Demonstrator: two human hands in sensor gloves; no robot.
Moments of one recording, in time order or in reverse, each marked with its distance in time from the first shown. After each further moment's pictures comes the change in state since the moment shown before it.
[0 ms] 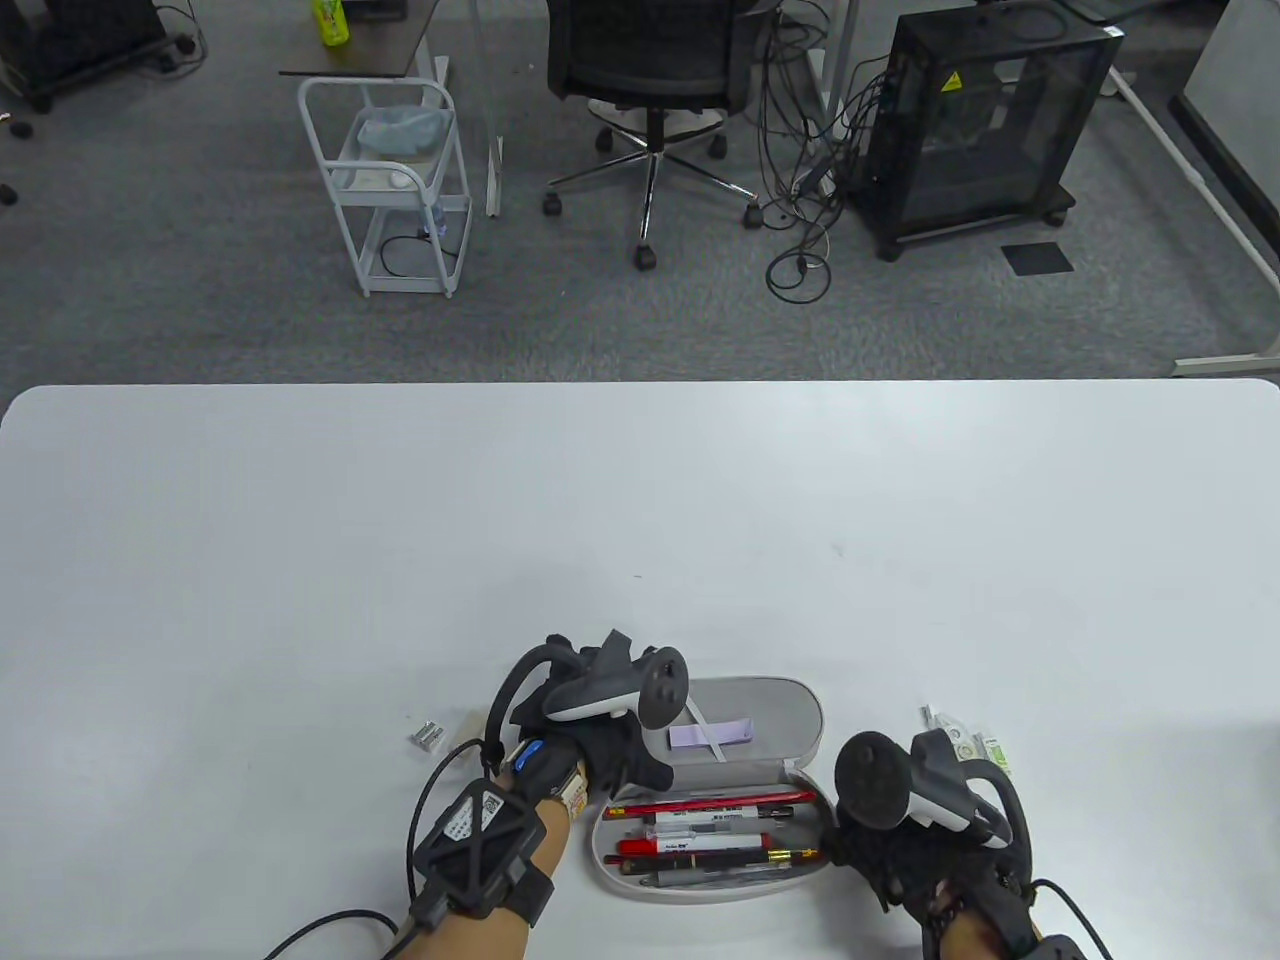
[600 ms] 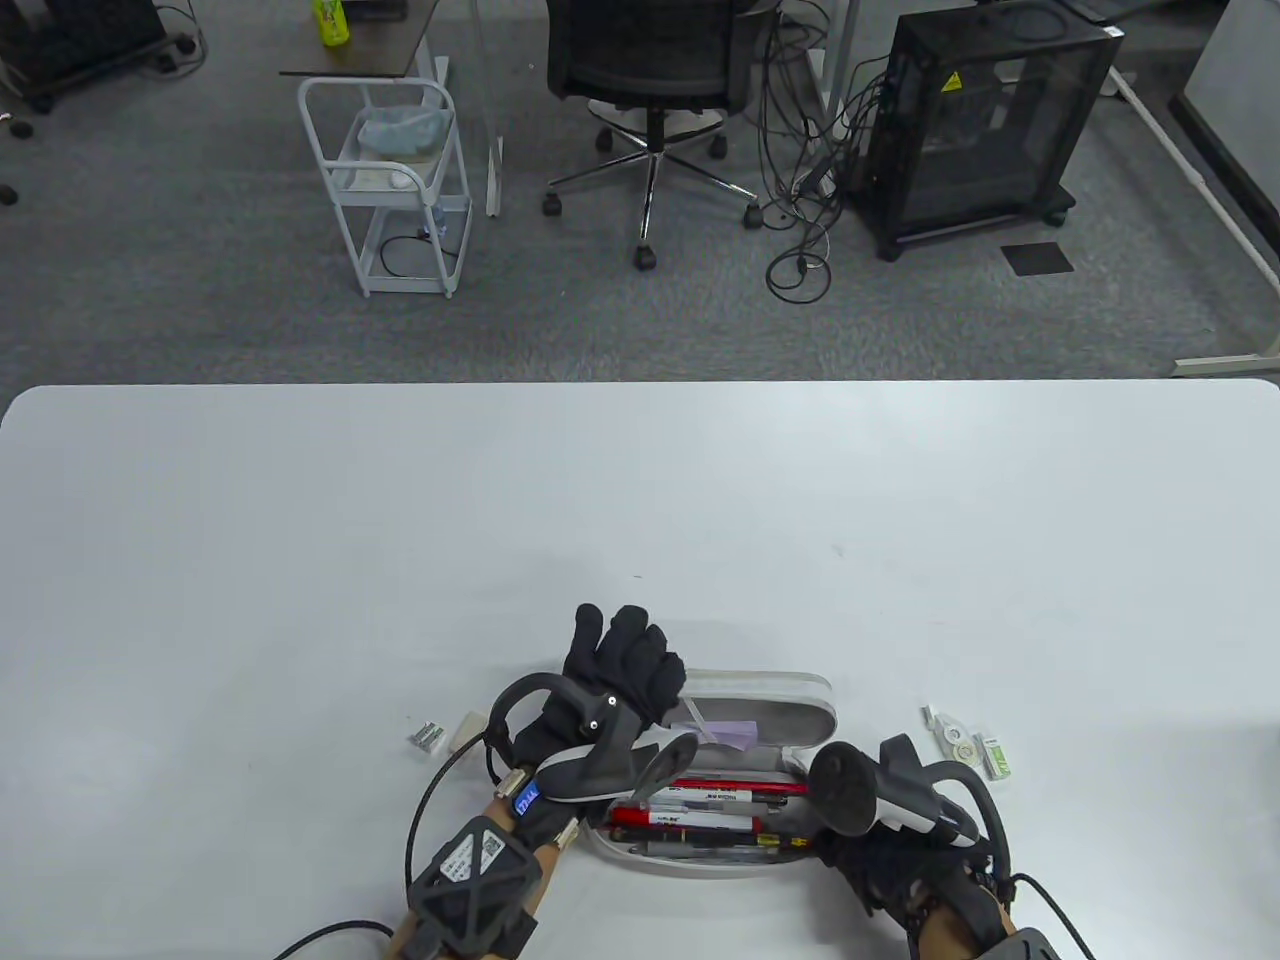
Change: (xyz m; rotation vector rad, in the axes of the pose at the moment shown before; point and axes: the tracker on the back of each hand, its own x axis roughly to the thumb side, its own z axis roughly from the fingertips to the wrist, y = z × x) left_hand 0.020 0.002 0.056 0.538 -0.111 -0.266; right_hand 0.007 0.013 -0.014 0.025 -0.018 0.066
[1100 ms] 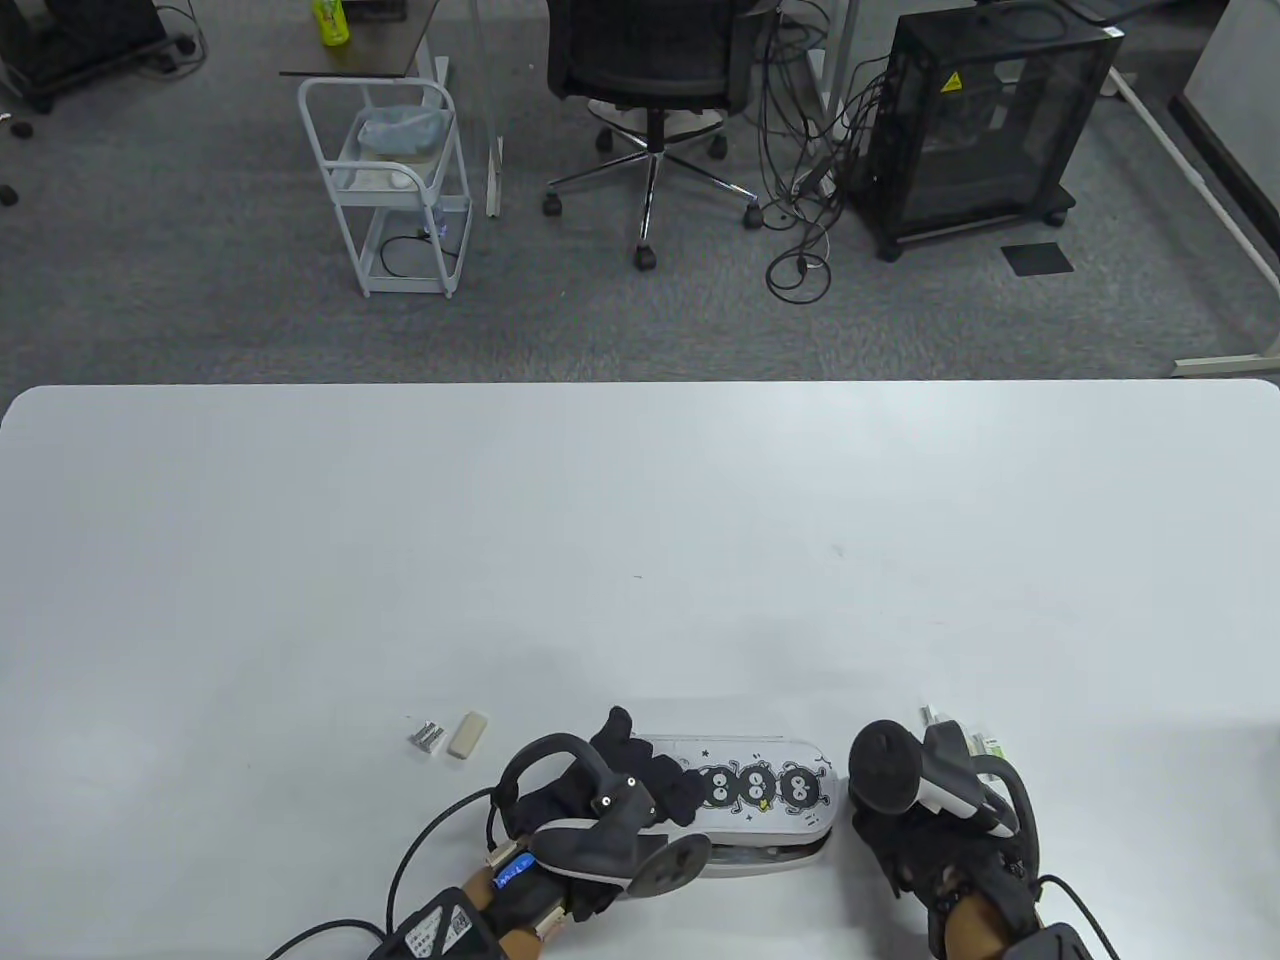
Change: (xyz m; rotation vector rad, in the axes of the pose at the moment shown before) left_hand 0.049 0.022 0.029 -0.114 -0.159 -0.020; right_hand -0.034 -0.006 0.001 -0.035 0.078 -0.103
